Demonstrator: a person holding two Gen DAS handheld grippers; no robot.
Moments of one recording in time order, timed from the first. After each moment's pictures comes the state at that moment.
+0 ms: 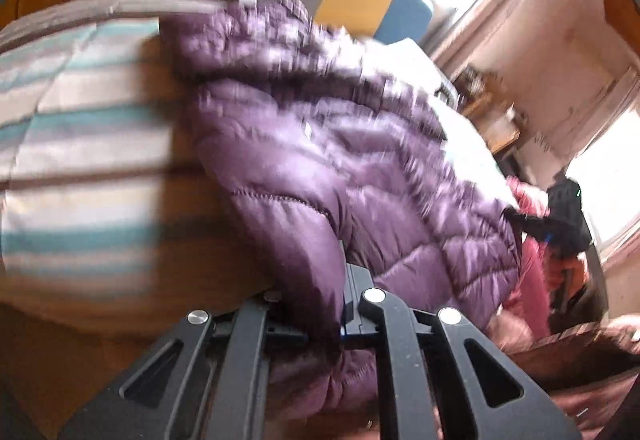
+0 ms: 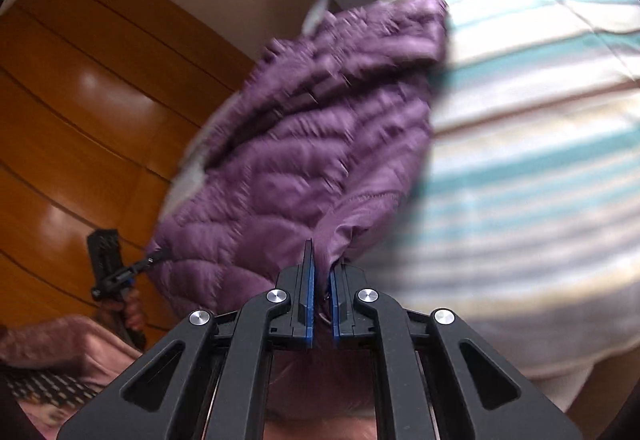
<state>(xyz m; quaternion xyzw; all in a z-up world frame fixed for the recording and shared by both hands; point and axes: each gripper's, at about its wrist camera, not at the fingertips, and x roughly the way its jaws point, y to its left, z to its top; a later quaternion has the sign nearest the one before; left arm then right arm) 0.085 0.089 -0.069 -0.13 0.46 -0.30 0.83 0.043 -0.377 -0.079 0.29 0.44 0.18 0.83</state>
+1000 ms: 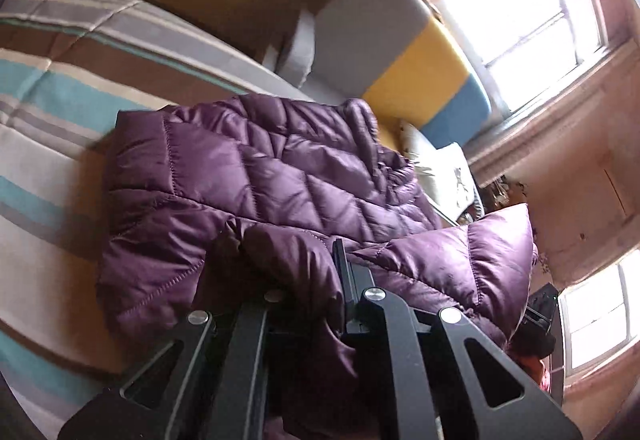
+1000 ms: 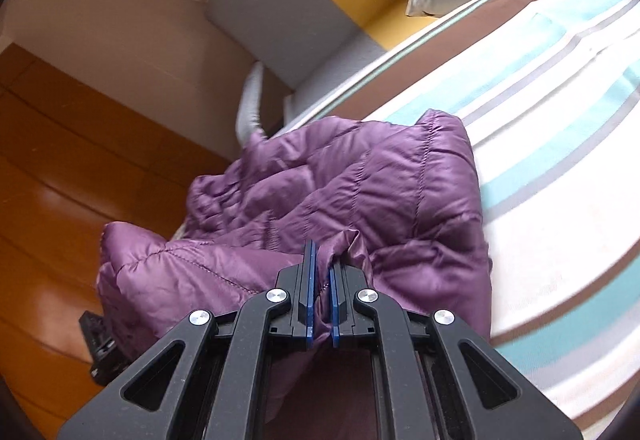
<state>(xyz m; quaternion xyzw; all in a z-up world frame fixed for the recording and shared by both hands) 0.318 0.054 -0.082 -0.28 0.44 -0.20 0.83 0.281 -0.407 -0.094 0.37 0.41 0.04 0.83</state>
